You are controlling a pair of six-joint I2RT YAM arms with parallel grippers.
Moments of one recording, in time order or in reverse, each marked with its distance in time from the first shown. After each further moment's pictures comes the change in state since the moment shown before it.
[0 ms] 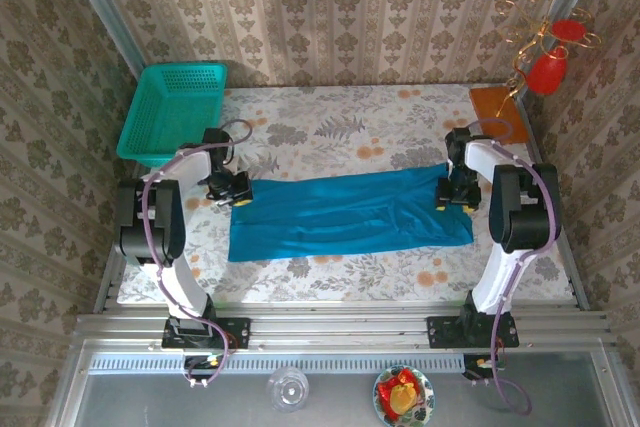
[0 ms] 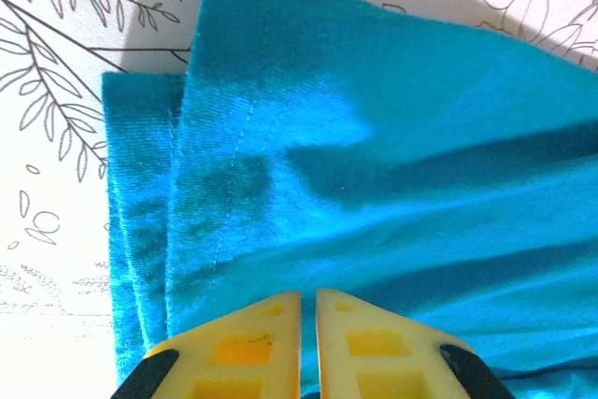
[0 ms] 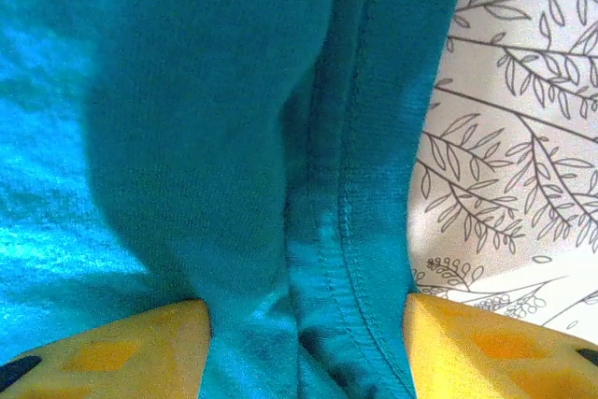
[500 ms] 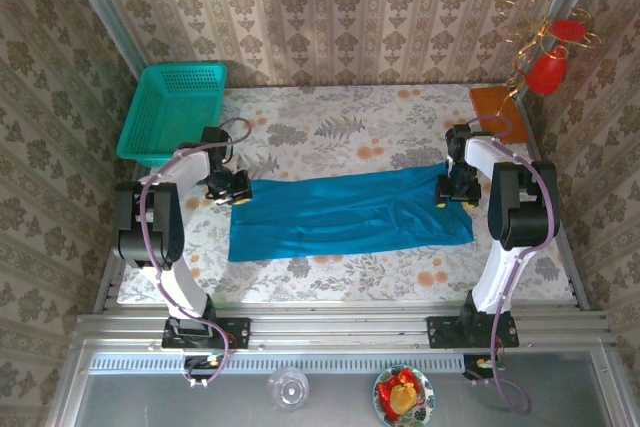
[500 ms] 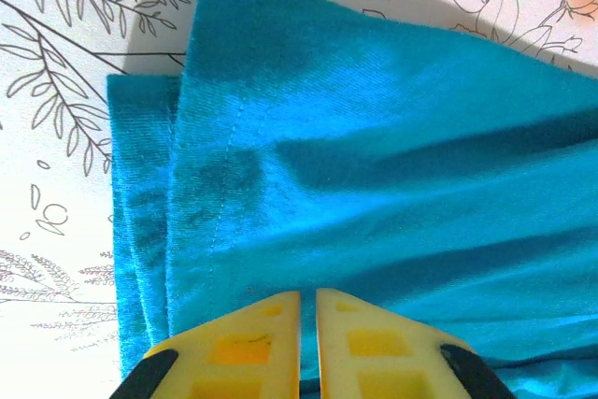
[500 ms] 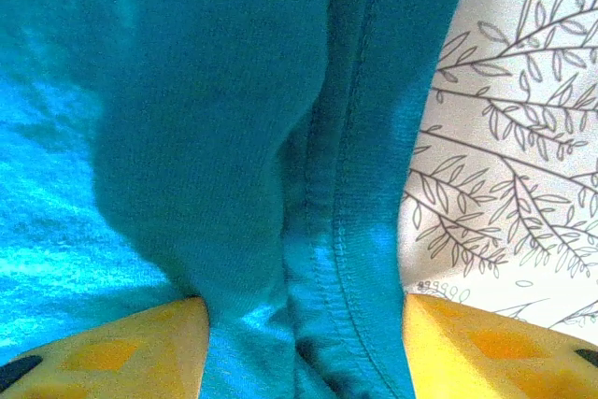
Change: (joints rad) left arm 0.000 -0.020 0.000 -0.005 0.000 0.011; right arm -0.007 0.018 0.038 -0.010 -0.001 -0.023
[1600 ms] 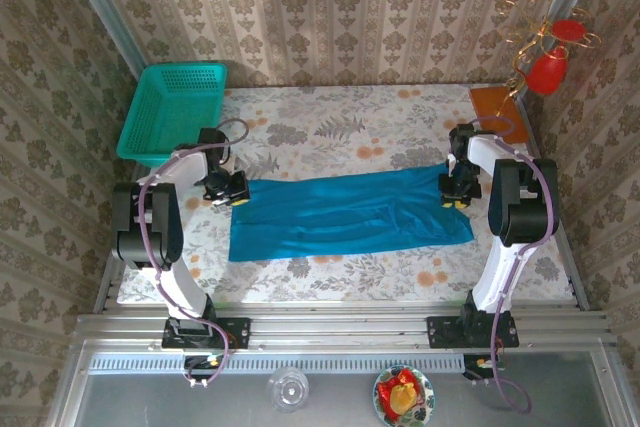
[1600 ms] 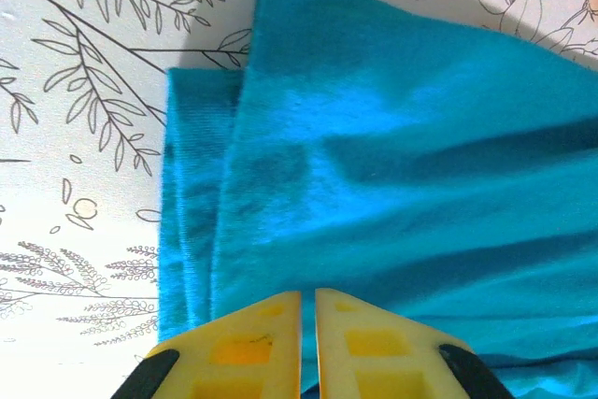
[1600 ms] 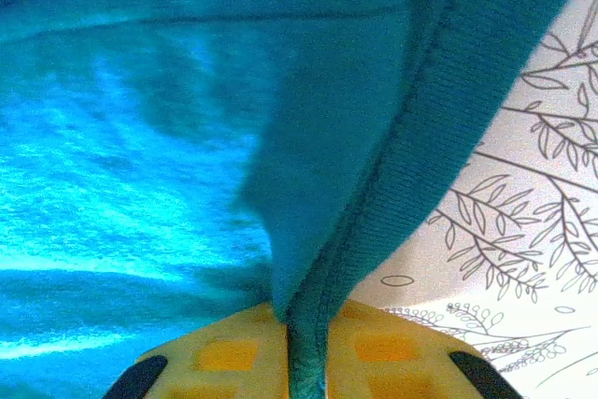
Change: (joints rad) left arm 0.019 -0.007 -0.011 0.000 -0.001 0.007; right arm -0.024 0.032 0.017 -0.011 -0.072 -0.023
